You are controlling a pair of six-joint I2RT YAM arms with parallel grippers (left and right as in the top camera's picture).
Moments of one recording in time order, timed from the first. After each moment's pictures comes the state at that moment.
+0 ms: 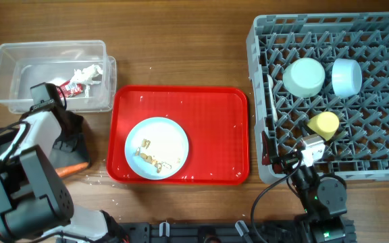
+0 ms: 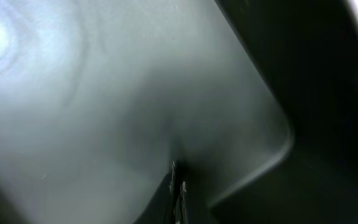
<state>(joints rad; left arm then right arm) 0.37 1.71 0.90 -0.58 -0.12 -0.93 0.20 0.04 0.01 0.00 -0.09 0.04</state>
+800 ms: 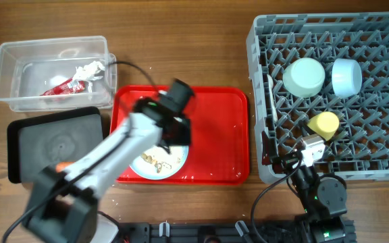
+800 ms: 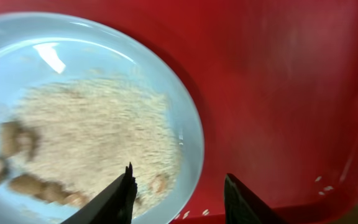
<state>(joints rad) -0.60 1.61 1.08 -0.88 0.06 -0.57 0.20 0.04 0.01 0.00 -0.09 0.04</state>
